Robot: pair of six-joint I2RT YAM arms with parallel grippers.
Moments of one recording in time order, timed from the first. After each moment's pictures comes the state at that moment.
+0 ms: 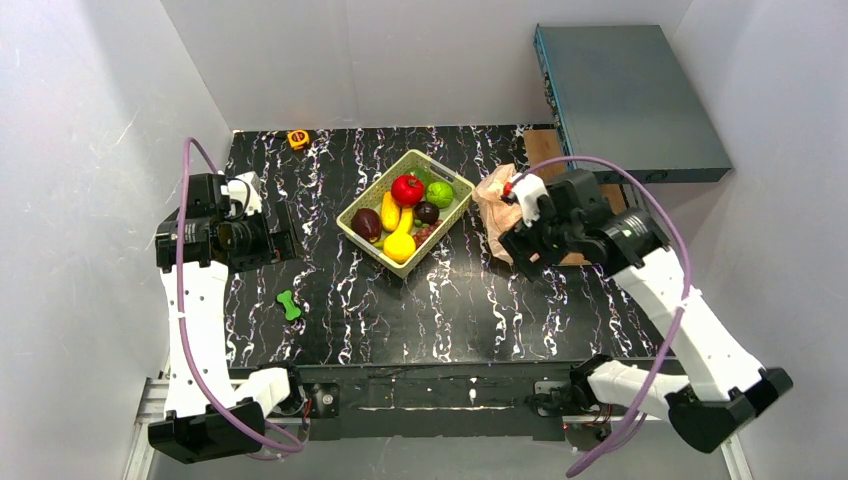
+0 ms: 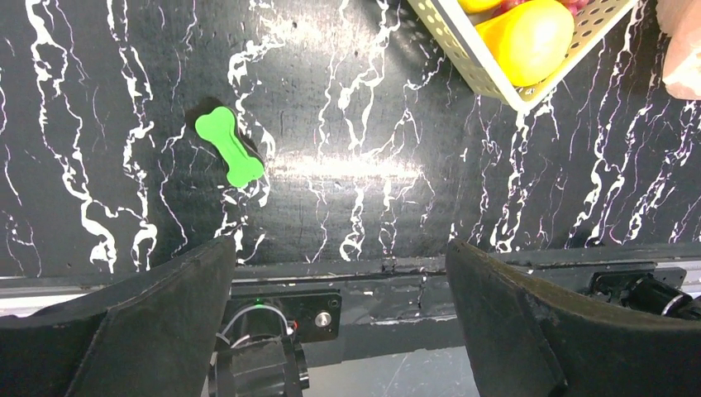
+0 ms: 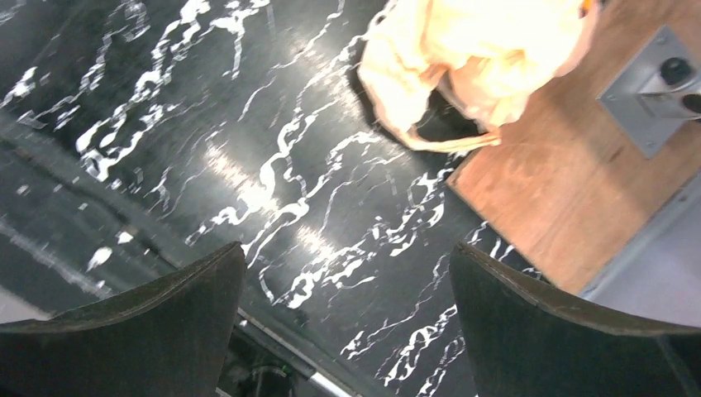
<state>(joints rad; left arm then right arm) 0.16 1.07 1.38 -1.35 0.26 -0.09 0.55 1.08 1.32 -1.14 -0.09 -0.28</state>
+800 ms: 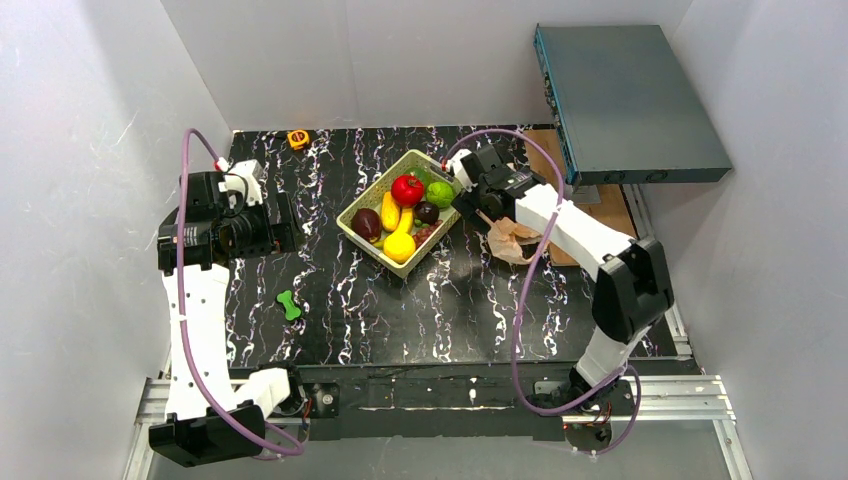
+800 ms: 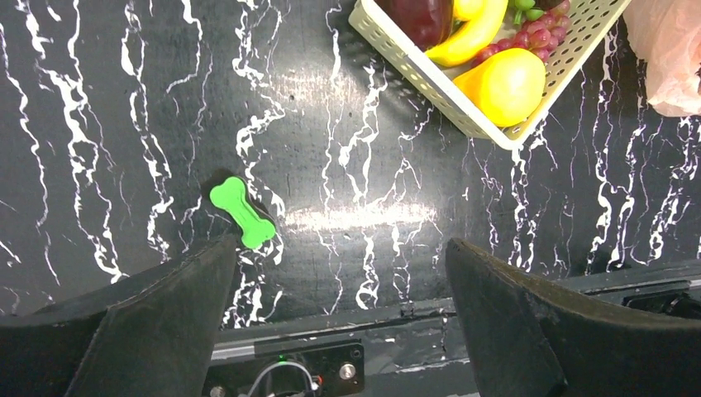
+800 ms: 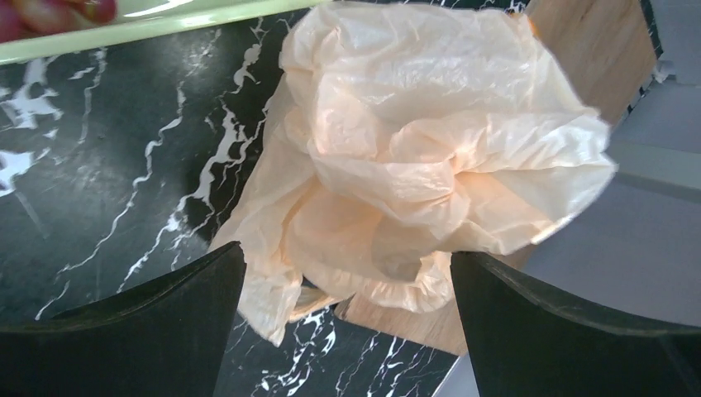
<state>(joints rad) 0.16 1.05 1.35 -1.20 0.29 -0.04 0.63 1.69 1.45 -0.72 0.37 -0.33</state>
